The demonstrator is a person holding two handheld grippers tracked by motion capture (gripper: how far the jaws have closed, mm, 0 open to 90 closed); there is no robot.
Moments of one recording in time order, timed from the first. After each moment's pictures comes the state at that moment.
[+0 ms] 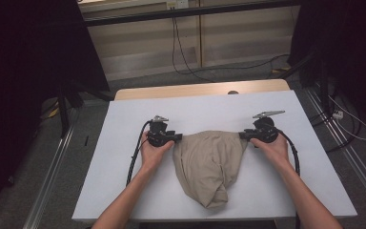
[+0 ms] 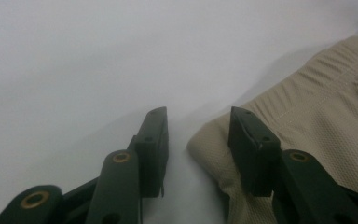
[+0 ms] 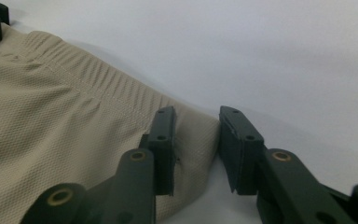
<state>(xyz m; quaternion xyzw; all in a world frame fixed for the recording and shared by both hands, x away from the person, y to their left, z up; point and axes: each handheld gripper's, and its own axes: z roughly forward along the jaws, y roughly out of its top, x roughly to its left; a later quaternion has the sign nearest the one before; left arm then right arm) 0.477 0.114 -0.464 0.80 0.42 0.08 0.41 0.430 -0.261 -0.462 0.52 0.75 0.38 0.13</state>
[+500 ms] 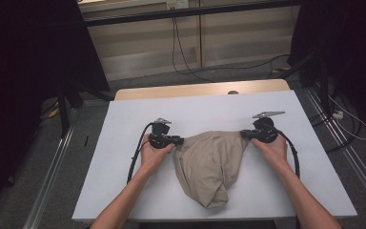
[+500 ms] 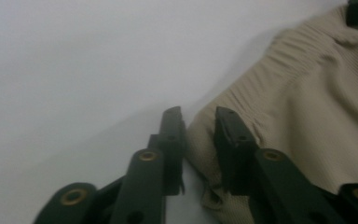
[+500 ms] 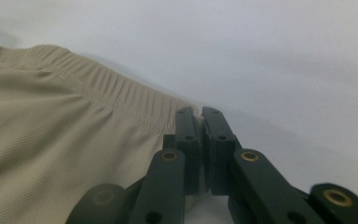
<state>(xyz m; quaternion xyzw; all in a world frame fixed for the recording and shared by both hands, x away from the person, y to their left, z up) 0.464 0.109 -0.458 0.83 0.40 0.03 0.39 0.426 -0.257 -0.458 0.52 0.75 0.38 0.14</state>
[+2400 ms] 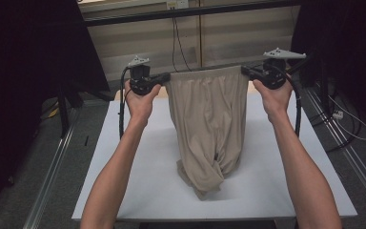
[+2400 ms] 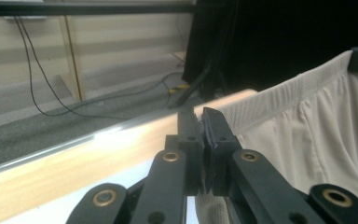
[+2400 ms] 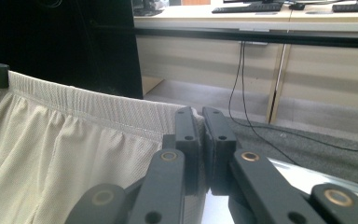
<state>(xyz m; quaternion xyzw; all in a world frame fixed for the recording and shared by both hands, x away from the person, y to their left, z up) 0.534 0.125 -0.289 0.73 0.38 0.17 0.54 0.487 -0.258 -0.296 0.45 0.66 0.53 0.29</state>
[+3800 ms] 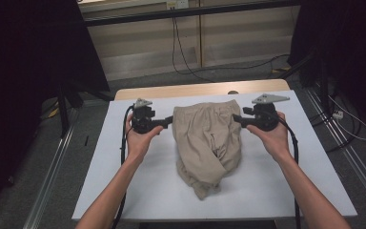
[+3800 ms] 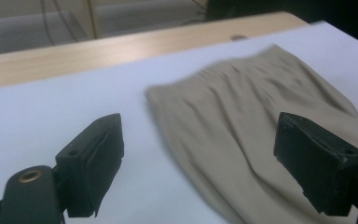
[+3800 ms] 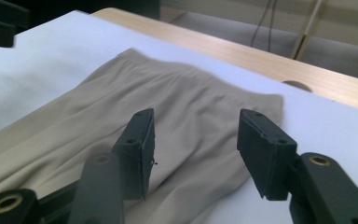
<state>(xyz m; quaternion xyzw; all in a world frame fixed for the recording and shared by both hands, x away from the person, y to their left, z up) 0.478 0.144 -0.395 0.77 0.42 0.16 0.46 0.421 -0.240 -0.388 0.44 0.74 0.45 0.23</state>
